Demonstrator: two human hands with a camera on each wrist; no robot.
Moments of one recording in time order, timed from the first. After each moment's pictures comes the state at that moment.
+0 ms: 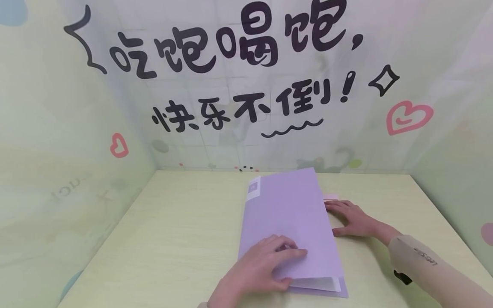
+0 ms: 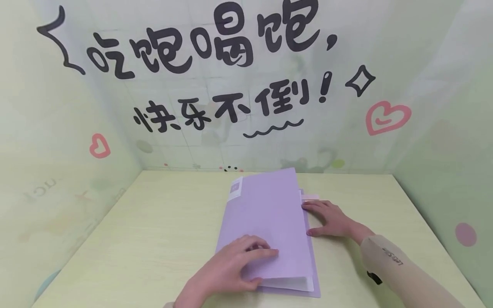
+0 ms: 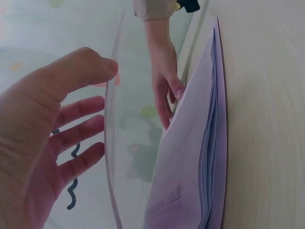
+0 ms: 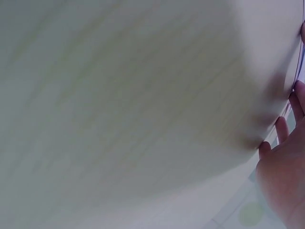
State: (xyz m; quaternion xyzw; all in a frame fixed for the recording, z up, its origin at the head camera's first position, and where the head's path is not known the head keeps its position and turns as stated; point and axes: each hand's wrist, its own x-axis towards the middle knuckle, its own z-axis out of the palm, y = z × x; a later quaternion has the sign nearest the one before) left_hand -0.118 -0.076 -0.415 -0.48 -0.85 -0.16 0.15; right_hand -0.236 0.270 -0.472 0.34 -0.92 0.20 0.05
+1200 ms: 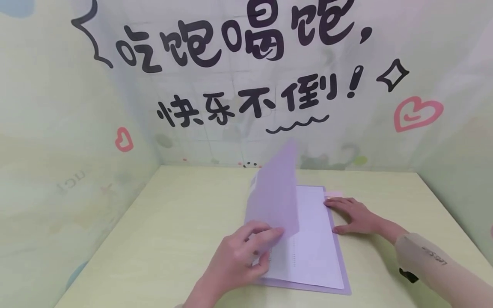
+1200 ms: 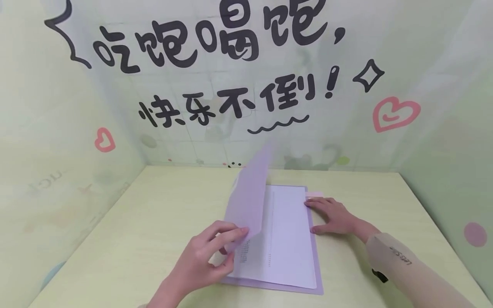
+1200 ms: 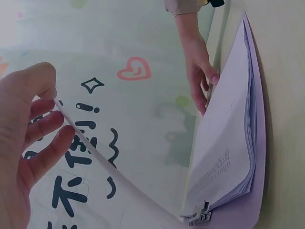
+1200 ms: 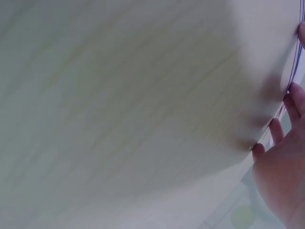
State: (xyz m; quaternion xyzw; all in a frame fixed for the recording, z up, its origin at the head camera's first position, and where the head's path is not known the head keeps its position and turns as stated) left_hand -0.106 -0.109 -0.380 -0.46 -0.77 -0.25 0.38; right_hand -0.241 0.267 -0.474 0.35 -0.92 0.19 0.04
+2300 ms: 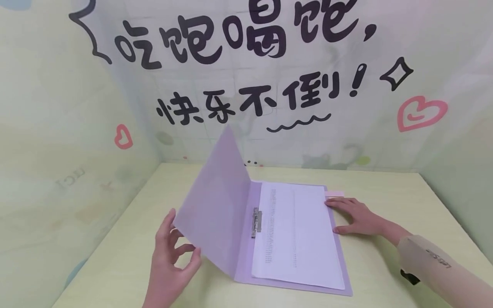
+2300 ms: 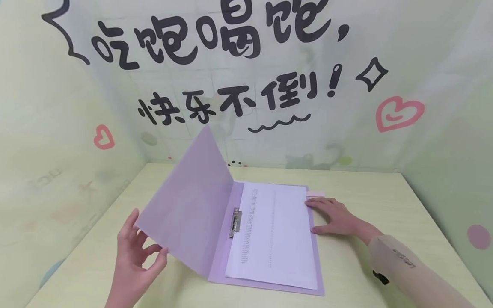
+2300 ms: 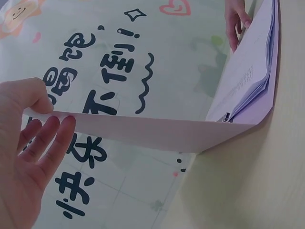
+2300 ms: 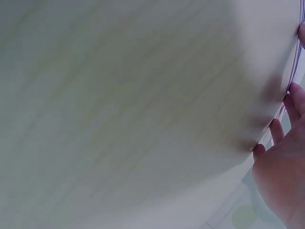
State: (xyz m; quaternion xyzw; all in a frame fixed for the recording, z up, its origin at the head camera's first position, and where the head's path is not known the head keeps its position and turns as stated) left_hand -0.078 -0.207 -0.400 -0.28 -0.73 -0.52 0.33; right_hand -0.240 0.268 -0.475 0.35 -0.92 0.20 0.03
